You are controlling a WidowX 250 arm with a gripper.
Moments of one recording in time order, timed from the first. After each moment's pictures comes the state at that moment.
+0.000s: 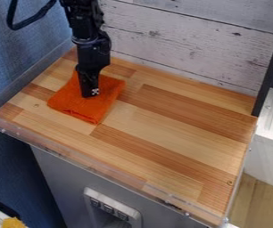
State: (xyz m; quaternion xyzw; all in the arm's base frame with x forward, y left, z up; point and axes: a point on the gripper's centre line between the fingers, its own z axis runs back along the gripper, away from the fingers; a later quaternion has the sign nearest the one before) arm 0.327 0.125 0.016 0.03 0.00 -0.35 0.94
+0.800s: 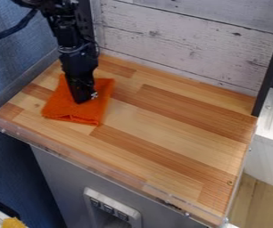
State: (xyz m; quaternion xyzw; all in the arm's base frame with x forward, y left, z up) arm 0.297 0.139 0.010 0.01 -0.01 -0.17 0.99
